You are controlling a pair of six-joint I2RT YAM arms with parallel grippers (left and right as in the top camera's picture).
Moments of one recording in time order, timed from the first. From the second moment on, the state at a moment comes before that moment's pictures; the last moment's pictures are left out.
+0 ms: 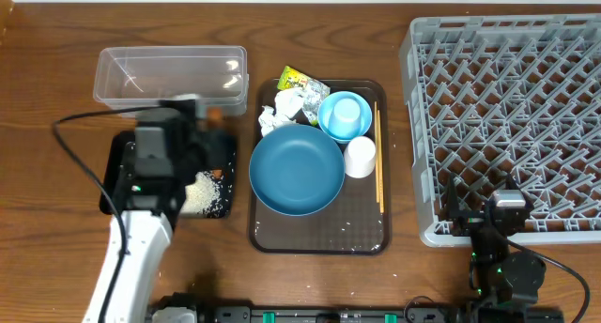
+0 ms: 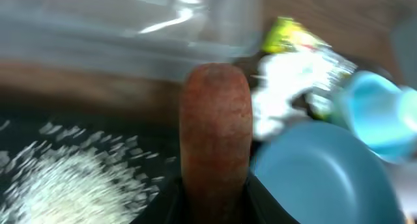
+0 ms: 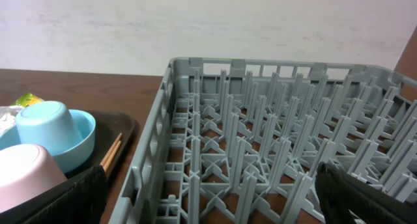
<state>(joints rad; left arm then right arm) 0.02 1.18 0.77 -0.40 0.22 -0.25 -0.10 0.01 0.01 -0.06 -0.11 -0.03</state>
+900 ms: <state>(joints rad) 0.20 1.41 0.77 -0.40 0.27 -0.45 -0.10 0.01 0.01 -0.06 -0.11 -0.03</state>
